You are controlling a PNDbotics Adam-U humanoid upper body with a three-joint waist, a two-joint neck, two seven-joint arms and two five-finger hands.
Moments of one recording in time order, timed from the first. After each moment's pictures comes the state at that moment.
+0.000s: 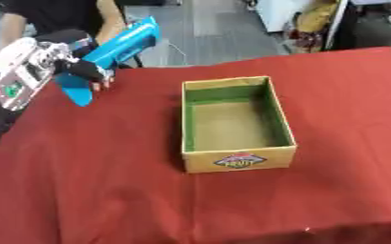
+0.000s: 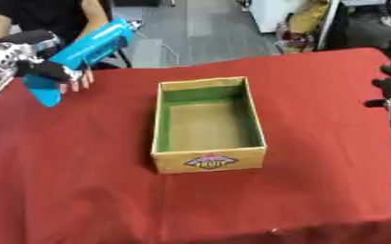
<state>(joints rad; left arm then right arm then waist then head) -0.63 0.86 -0.30 -1.26 -0.54 0.22 -0.39 -0.34 -0.28 -0.10 -1.52 0.19 -0.18 0.07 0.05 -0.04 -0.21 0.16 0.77</state>
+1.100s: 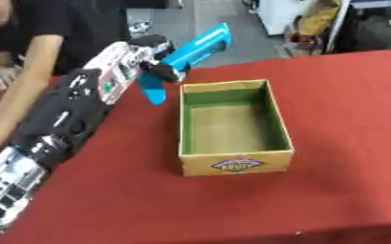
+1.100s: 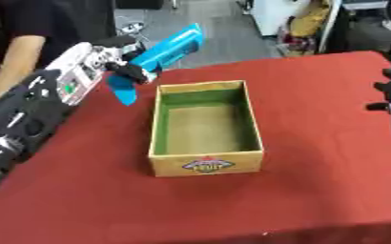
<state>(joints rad) -0.85 0.47 -0.31 -0.97 -0.72 0.13 -0.37 -0.34 -0.27 -0.09 -1.52 0.19 -0.18 0.08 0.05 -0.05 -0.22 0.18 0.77</state>
